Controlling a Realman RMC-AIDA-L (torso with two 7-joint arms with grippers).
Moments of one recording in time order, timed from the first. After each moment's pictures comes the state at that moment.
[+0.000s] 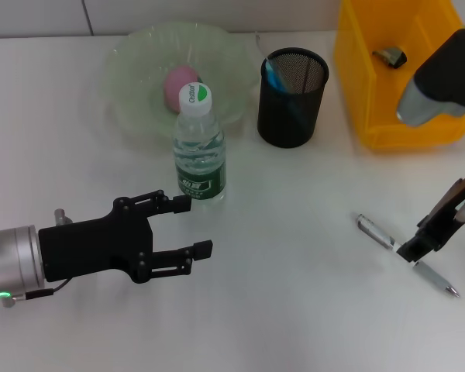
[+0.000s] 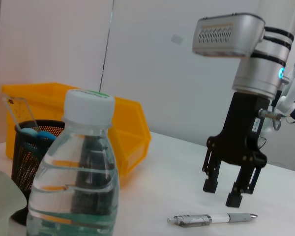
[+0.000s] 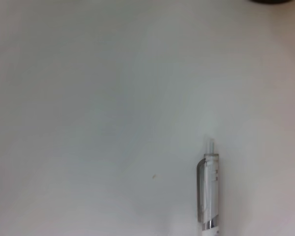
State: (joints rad) left arm -0.36 -2.05 1.07 0.50 1.63 1.53 -1.08; right arm 0.58 2.09 -1.39 -1.36 -2.73 -1.73 2.54
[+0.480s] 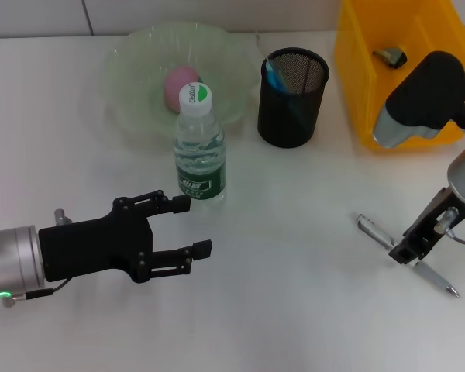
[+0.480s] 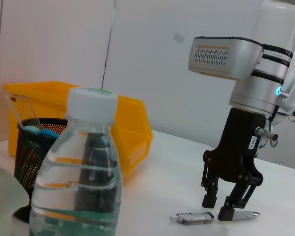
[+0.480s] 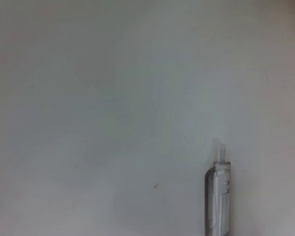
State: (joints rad) left arm -0.36 -2.05 1.07 0.50 1.63 1.53 -1.08; right arm 0.57 2.09 -1.50 -1.29 -2.74 -1.62 2.58
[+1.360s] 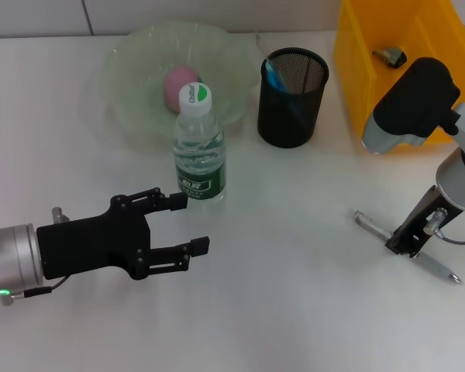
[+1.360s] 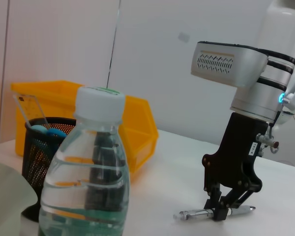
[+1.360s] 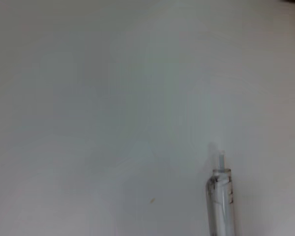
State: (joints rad) left arm -0.36 -2.05 1.07 0.50 1.64 1.52 -1.08; right arm 0.56 2.09 -1.55 -1.27 -2.73 -1.55 2.58
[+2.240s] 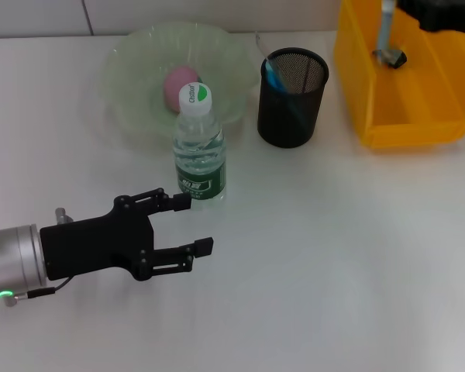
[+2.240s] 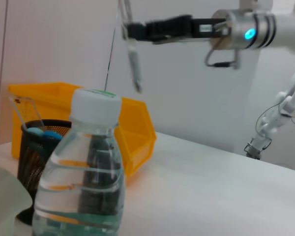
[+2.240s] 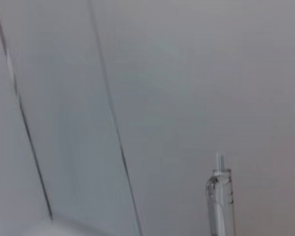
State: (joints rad) left arm -0.36 -2.05 1.07 0.50 1.63 1.52 -1.08; right arm 0.42 2.08 -0.94 -1.00 -1.55 -1.18 1.66
